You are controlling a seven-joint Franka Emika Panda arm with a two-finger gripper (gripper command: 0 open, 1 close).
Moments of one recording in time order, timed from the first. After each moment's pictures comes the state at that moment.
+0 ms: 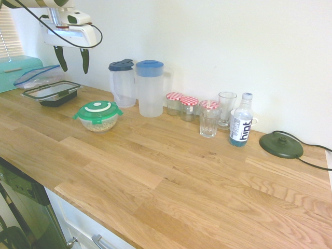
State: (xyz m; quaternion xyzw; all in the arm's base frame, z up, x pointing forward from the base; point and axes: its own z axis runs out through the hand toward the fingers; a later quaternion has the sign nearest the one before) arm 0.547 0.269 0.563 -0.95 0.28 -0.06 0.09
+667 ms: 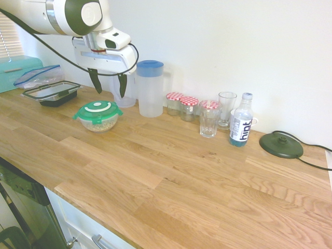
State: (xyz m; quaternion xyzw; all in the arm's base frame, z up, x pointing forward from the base) arm 0.473 0.082 0.504 -0.93 0.34 -0.11 0.07
